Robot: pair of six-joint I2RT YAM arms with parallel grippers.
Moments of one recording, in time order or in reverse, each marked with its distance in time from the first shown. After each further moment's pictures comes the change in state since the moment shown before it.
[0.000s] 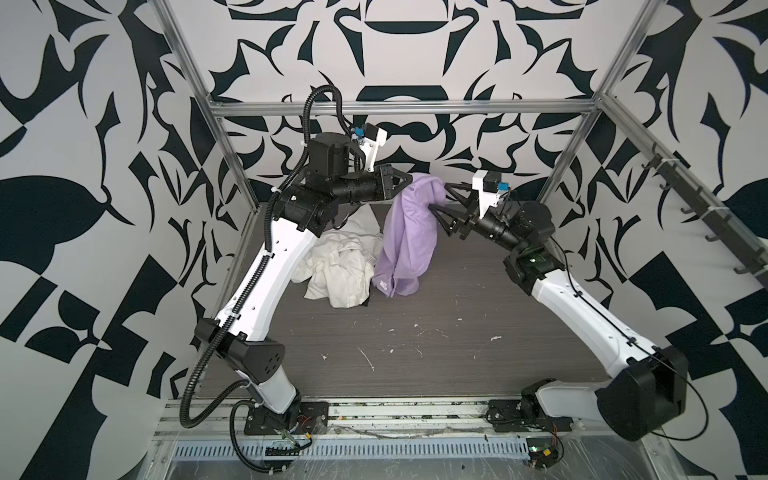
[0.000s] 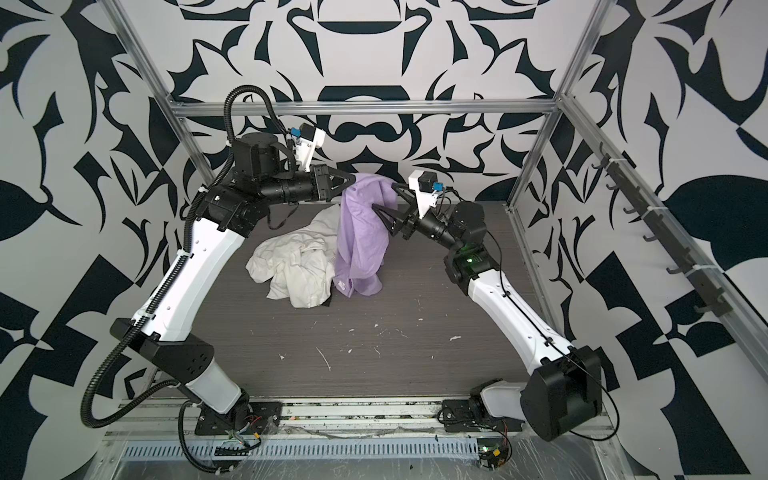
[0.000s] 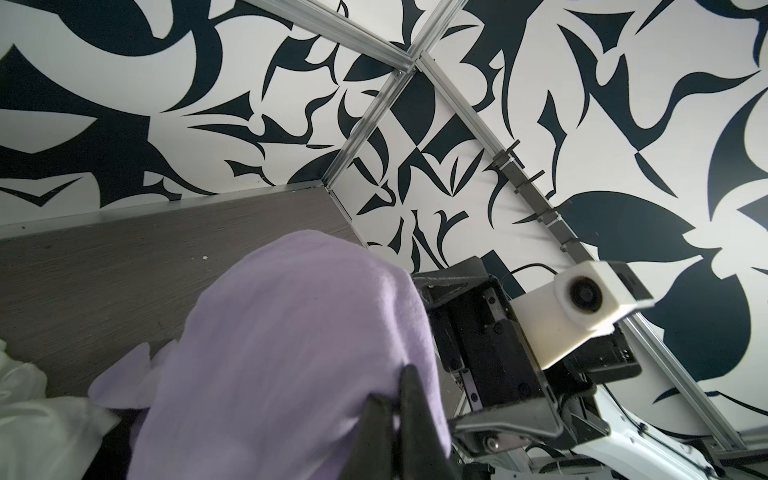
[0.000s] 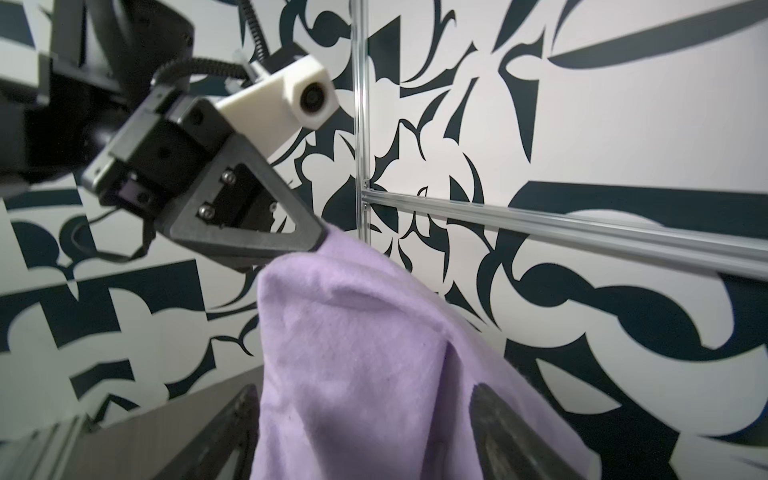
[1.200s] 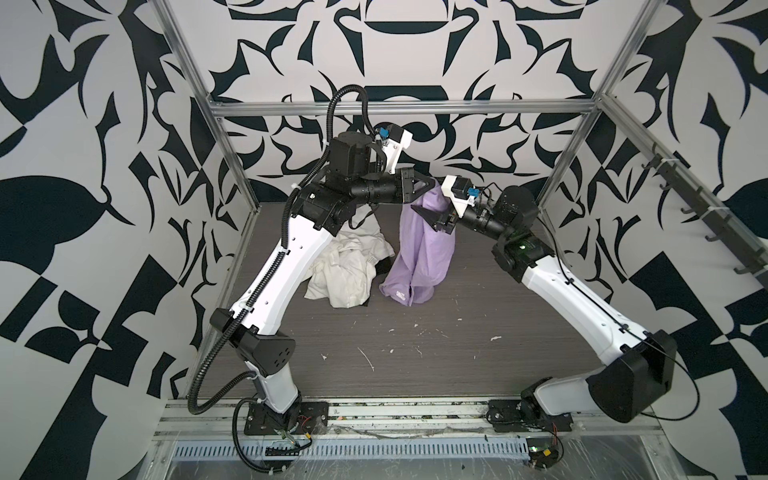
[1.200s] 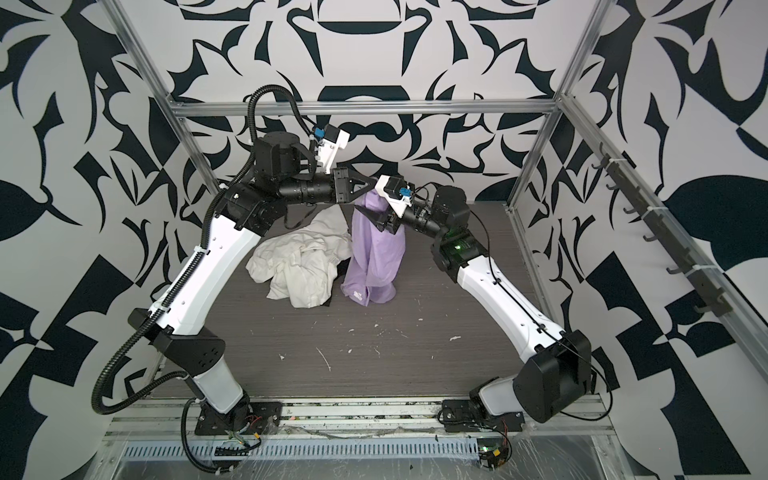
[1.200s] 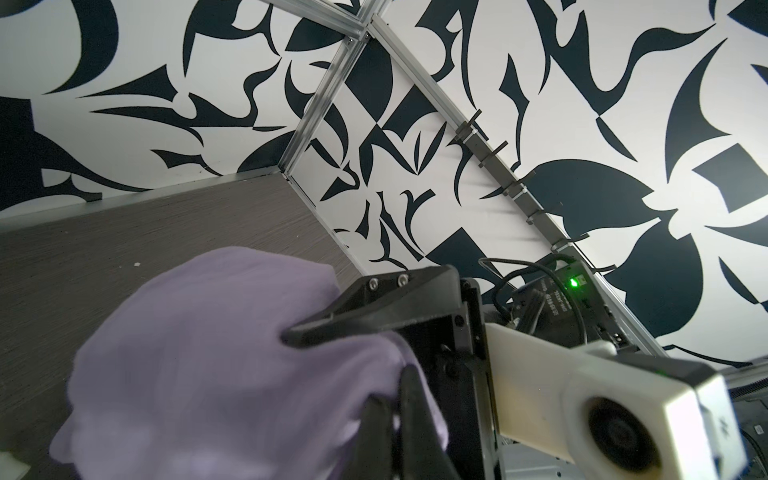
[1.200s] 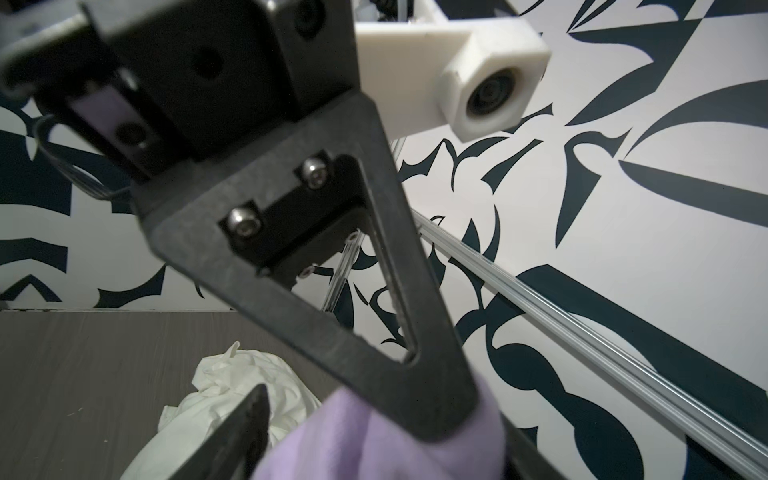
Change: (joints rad) left arm -0.092 0.077 0.095 -0.007 0.027 0.003; right arm 0.096 0.097 0.183 -0.169 0.015 -0.394
